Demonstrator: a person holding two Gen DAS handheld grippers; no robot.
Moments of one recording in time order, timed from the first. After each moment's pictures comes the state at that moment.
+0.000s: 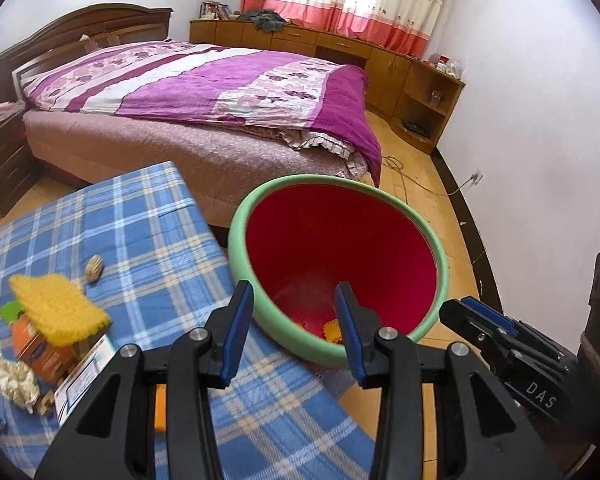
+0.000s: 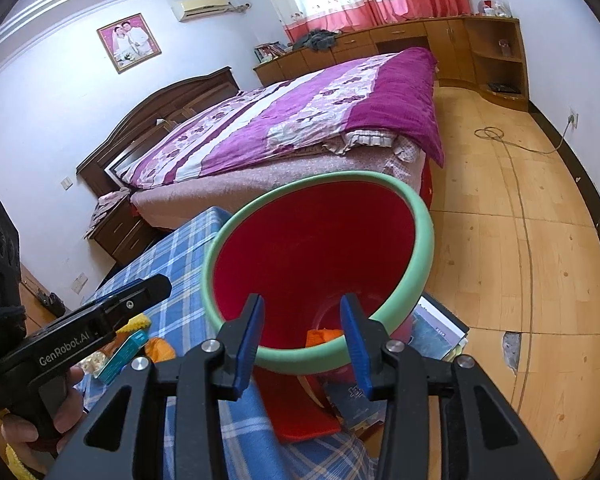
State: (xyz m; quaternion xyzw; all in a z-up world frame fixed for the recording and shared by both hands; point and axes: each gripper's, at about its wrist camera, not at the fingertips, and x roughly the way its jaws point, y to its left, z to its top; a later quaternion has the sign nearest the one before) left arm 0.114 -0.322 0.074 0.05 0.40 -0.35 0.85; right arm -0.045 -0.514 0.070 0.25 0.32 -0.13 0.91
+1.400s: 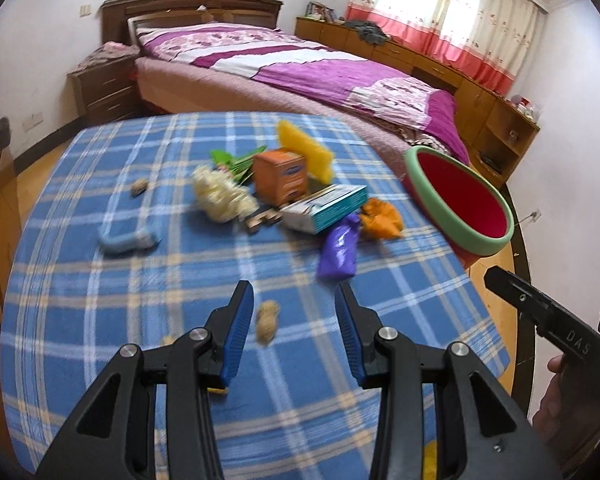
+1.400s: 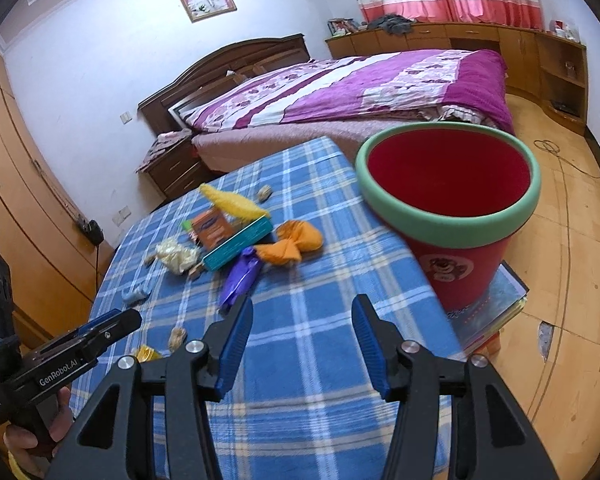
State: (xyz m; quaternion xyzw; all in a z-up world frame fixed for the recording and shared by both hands) left arm 0.028 -0.082 0.053 -0.02 0.42 -0.20 0.89; right arm -0.081 -0.345 0.067 0.19 0.35 -0.02 0.91
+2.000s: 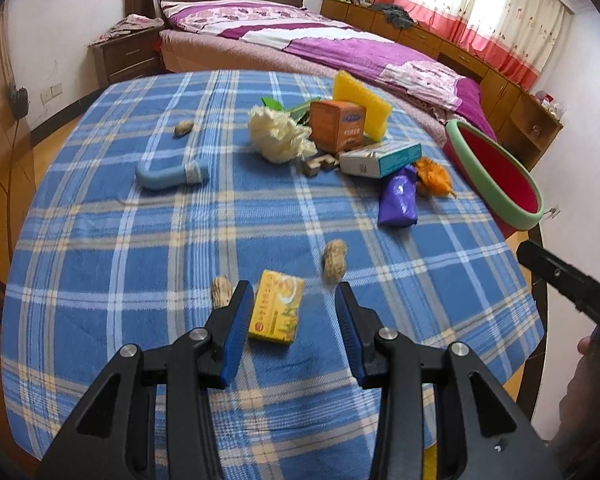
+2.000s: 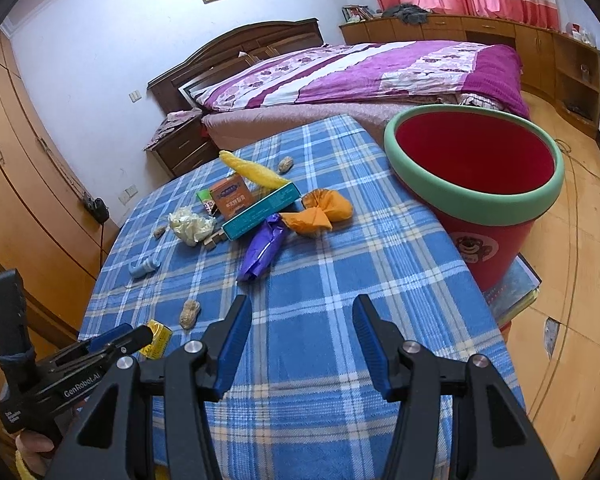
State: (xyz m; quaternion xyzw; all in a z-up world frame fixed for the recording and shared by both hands) left arm 0.023 -0.047 0.013 -0.02 0.46 -0.16 0.87; right arm -0.078 -0.319 0.053 0.18 0.38 0.00 0.91
